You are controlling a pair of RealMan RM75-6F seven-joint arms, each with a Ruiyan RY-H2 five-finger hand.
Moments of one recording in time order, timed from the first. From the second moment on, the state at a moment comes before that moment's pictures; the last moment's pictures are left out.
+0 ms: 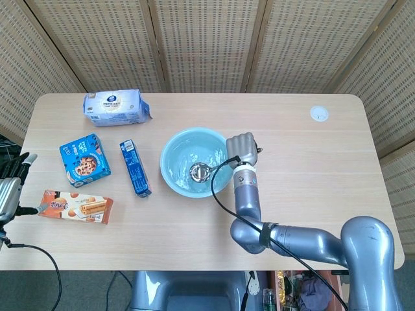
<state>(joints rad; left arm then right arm) -0.28 -0.95 -0.12 -1.77 1.17 1.21 0.10 1.24 -1.63 0.49 -1.49 -0.03 1.26 -1.54</state>
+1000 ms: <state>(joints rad) -0.29 -0.96 -0.13 -1.76 1.13 1.18 0.12 1.39 -1.52 0.65 -1.53 0.33 1.38 -1.63</state>
